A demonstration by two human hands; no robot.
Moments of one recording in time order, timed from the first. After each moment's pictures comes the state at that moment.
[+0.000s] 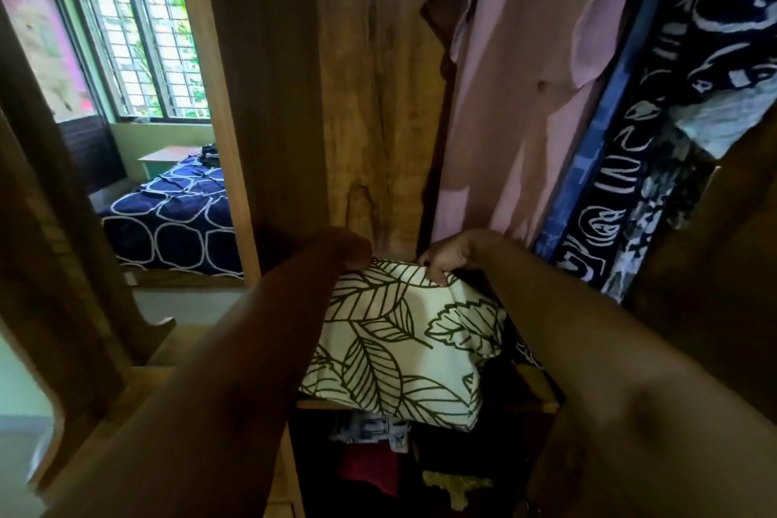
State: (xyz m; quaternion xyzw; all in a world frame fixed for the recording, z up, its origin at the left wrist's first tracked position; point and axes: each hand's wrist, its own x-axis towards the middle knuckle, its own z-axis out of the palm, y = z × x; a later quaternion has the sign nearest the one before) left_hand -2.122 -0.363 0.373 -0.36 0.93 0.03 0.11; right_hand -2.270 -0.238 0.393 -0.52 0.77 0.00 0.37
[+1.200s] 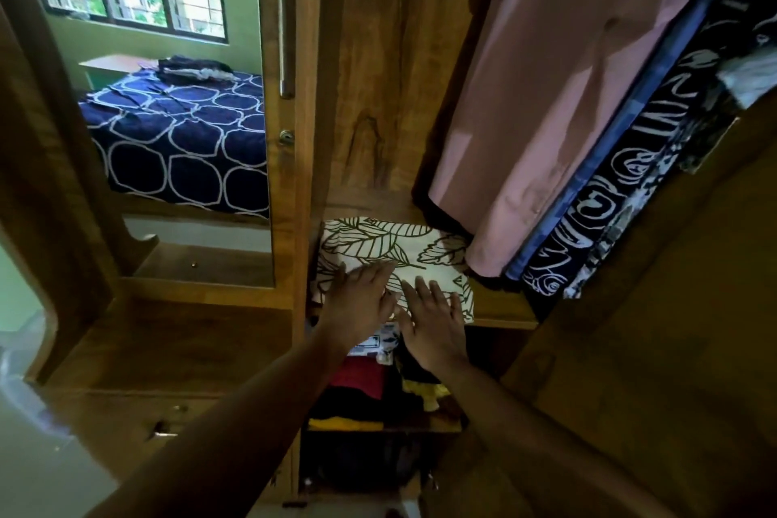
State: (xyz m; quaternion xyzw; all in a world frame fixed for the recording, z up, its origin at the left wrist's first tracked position) left_hand -2.025 -0.246 0.212 -0.27 0.95 0.04 -0.15; right_hand -2.131 -0.125 0.203 -0.48 0.87 -0.07 -0.01
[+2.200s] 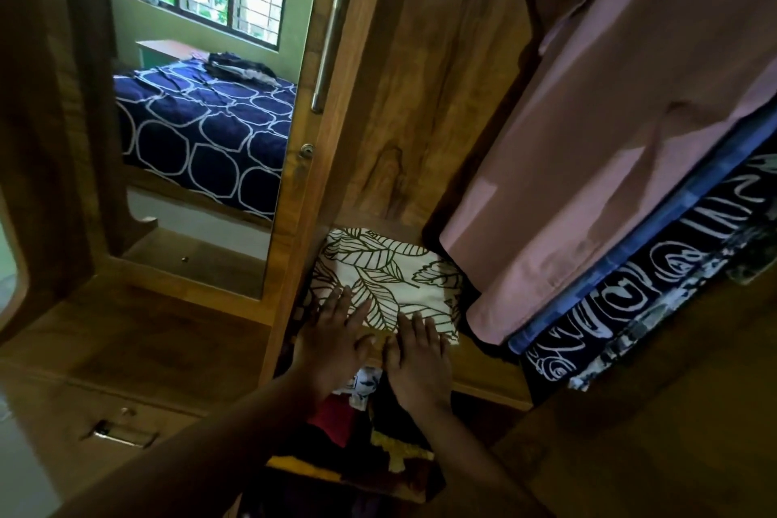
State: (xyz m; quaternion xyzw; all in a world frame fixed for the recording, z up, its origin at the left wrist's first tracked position) left_hand -2.031 -0.248 0.192 -0.37 0.91 0.10 -0.16; right_hand -2.157 -0.152 0.199 -0.49 0.86 -0.08 -0.05
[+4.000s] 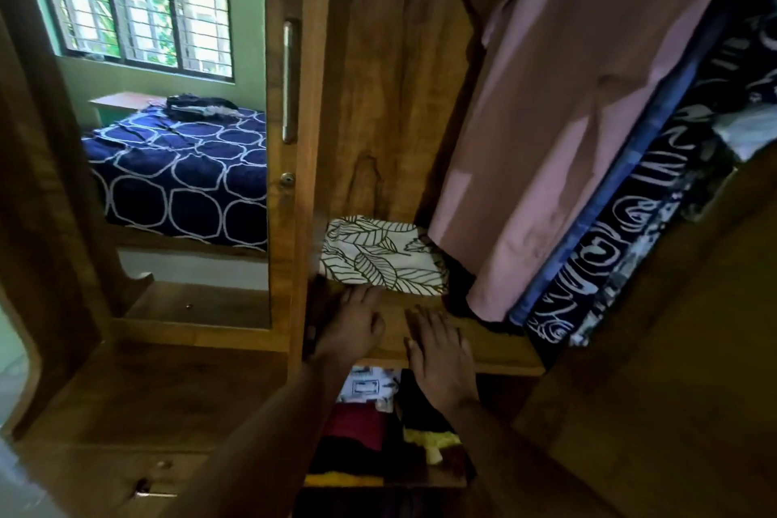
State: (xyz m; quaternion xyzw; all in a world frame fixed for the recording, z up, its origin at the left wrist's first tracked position) left_hand -2.056 -0.291 0.205 -0.29 0.92 0.14 -0.24; right_hand -2.157 -0.138 0.203 -0.50 0.84 -0.13 -0.15
